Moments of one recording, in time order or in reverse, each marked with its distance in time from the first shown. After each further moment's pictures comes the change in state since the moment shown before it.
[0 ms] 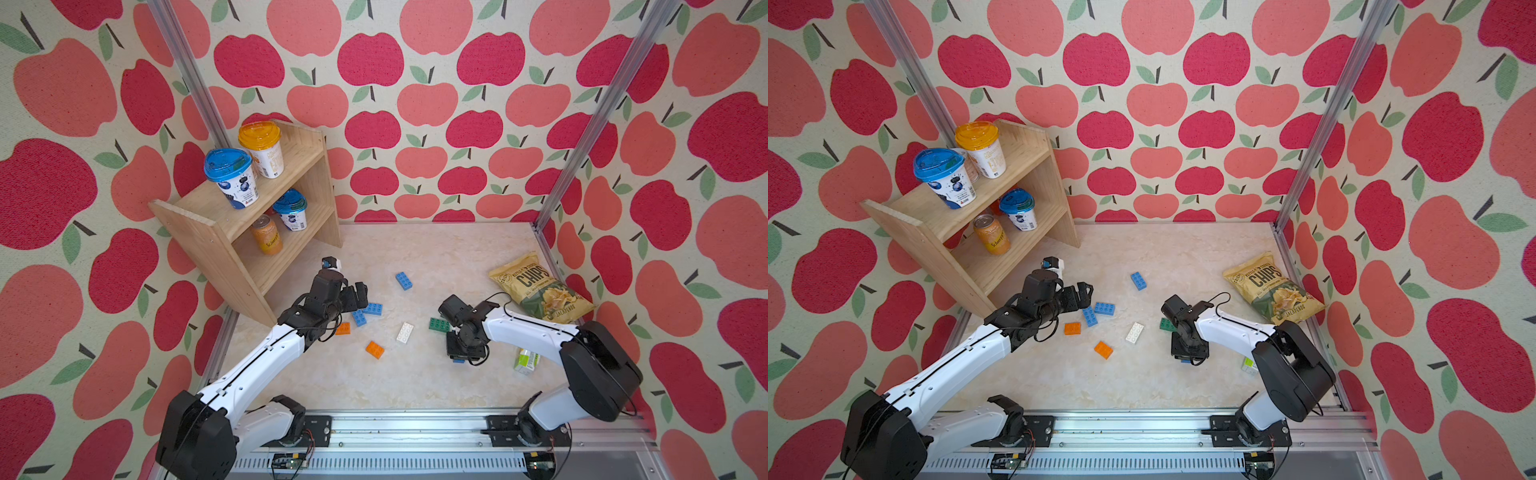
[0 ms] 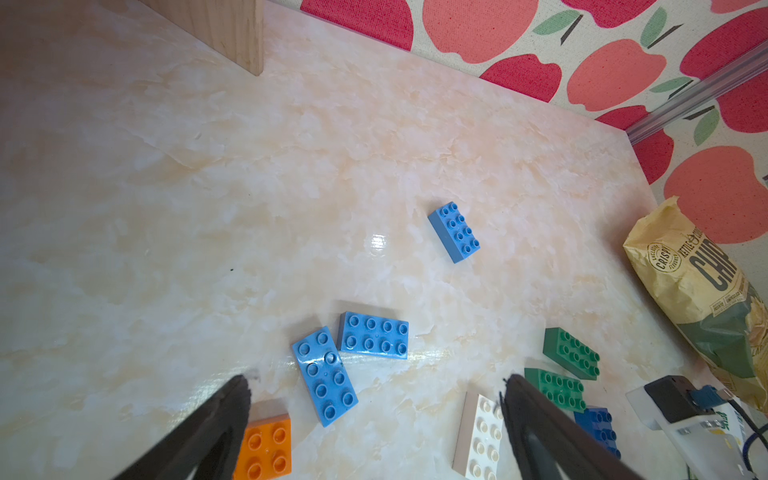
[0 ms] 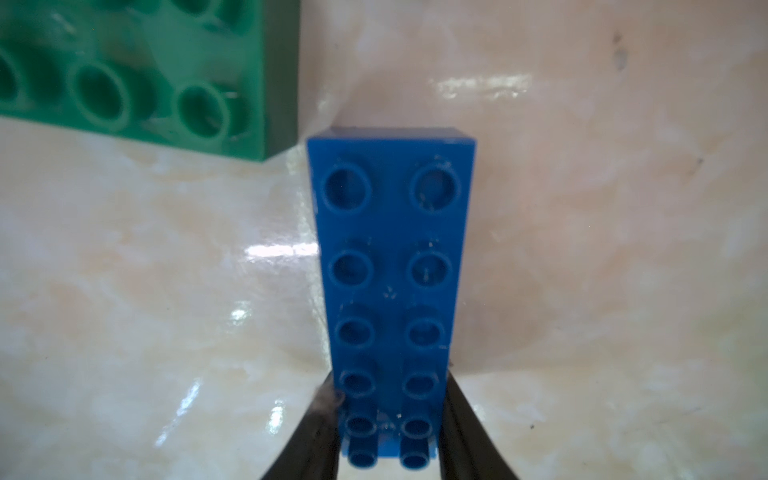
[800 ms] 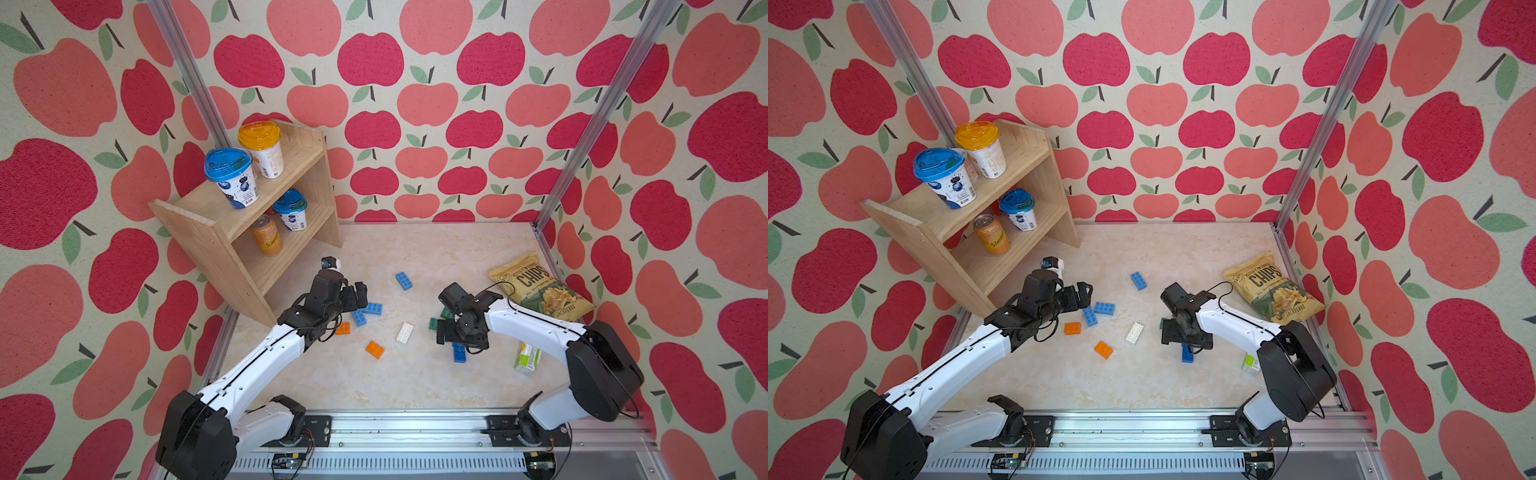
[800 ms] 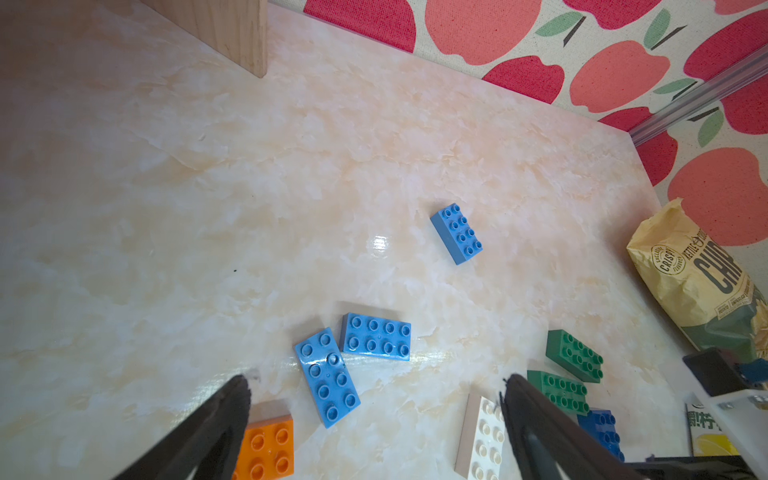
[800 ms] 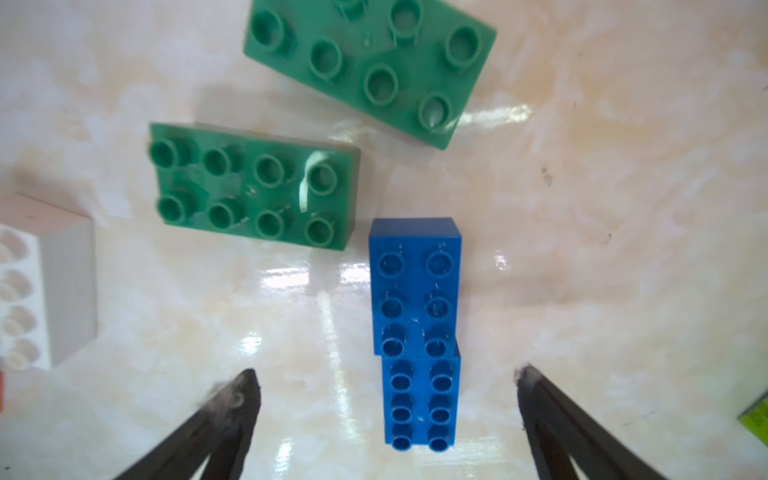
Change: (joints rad) left arm 0.000 0.000 0.000 0.000 -0.008 0.002; right arm -0.049 -0.034 0.140 -0.033 0.043 0.010
